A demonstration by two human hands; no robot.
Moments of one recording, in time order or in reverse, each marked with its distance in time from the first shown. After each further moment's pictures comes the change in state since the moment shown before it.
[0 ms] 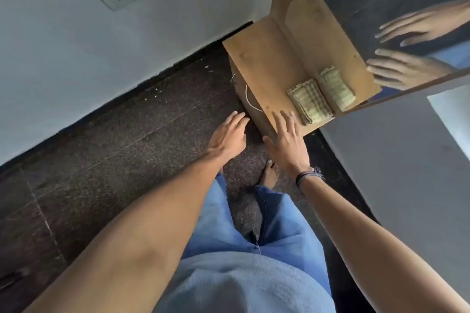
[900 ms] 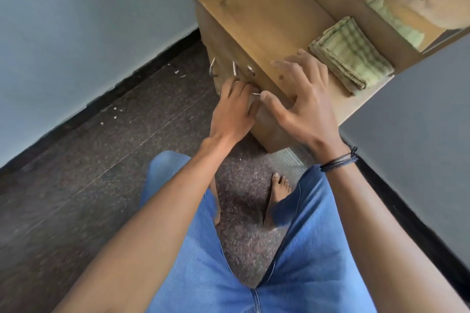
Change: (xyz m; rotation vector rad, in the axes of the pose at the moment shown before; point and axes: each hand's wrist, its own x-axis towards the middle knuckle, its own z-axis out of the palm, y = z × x) left_hand 0.125 -0.075 0.134 -0.100 0.458 0.249; right_hand 0.083 0.043 0.096 0.111 0.543 -0.230
